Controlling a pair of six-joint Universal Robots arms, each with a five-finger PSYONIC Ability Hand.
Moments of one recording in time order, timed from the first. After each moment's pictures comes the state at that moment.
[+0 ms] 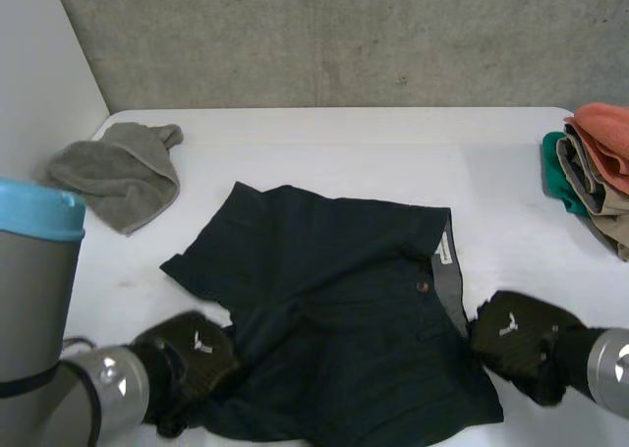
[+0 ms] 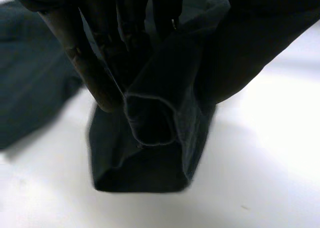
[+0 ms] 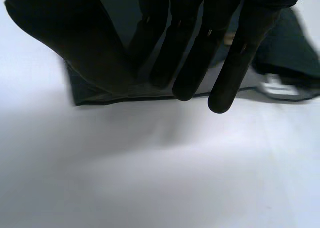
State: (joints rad) left arm 4.16 -1.72 -1.71 2.57 -1.48 3.86; right arm 1.64 -1.51 1.93 0.48 1.07 1.93; left_hand 1.14 1.19 1.19 1.20 0.98; right_hand 1.15 1.19 1.19 1.20 1.02
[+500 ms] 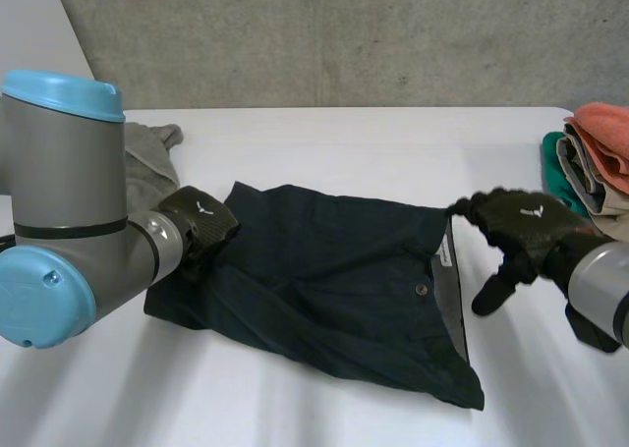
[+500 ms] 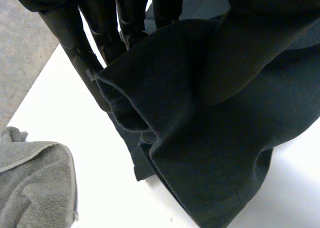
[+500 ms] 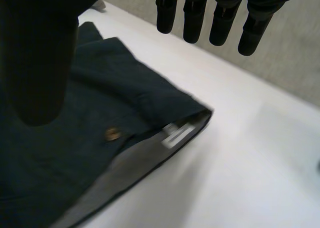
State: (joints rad) left arm 4.22 -2.03 -1.26 2.69 -1.59 3.81; right arm 1.82 -1.54 1.73 0.27 1.32 2.89; left_hand 1.14 1.19 1.19 1.20 0.98; right_hand 0.29 0.27 0.27 0.29 0.07
